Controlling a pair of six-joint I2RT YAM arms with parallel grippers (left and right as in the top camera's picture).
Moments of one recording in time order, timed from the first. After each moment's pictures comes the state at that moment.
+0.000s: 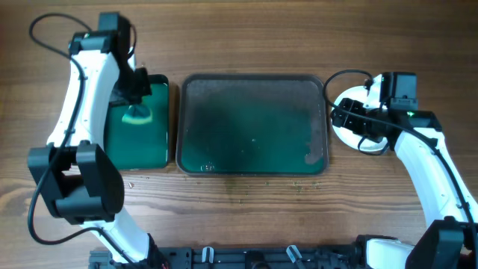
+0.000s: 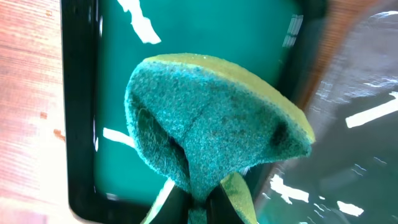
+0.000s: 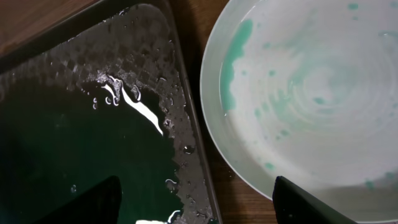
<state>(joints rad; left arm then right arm) 0.04 1.90 1.65 -1.23 -0.09 -0.18 -0.06 1.43 0.93 -0.64 -0.24 0.31</state>
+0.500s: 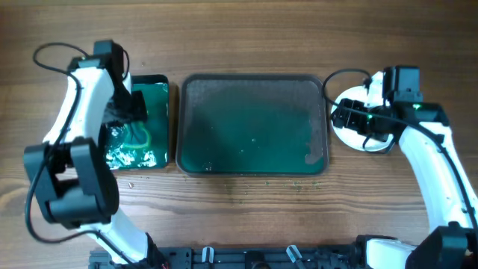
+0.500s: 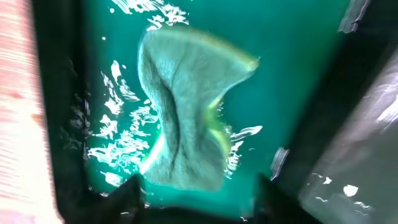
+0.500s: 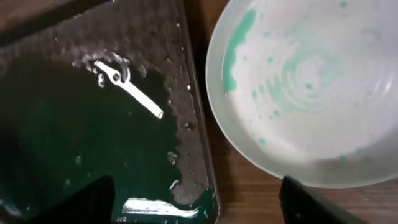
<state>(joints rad) 0.11 1.87 1.49 -1.16 -0.05 -0.14 -0.06 1.43 1.08 -0.86 -0.23 0.23</state>
